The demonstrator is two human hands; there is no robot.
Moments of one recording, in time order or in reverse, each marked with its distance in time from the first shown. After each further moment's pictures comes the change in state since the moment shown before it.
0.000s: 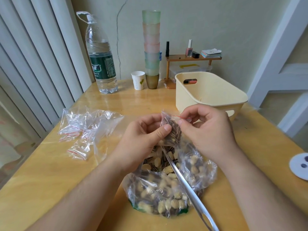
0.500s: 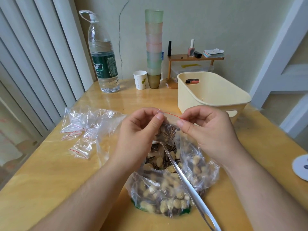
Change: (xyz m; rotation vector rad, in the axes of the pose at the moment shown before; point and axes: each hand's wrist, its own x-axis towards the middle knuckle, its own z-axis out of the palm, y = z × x) left_hand -0.005 0.008 0.006 0.025 0.244 0.185; right_hand 0.001 -0.004 -0.001 0.287 -0.134 0.092
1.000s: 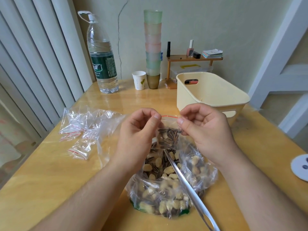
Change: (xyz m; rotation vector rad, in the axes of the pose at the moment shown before) left_hand -0.002 0.002 0.005 0.036 0.031 0.013; right_hand -0.002 0.003 0.004 0.062 0.053 0.018
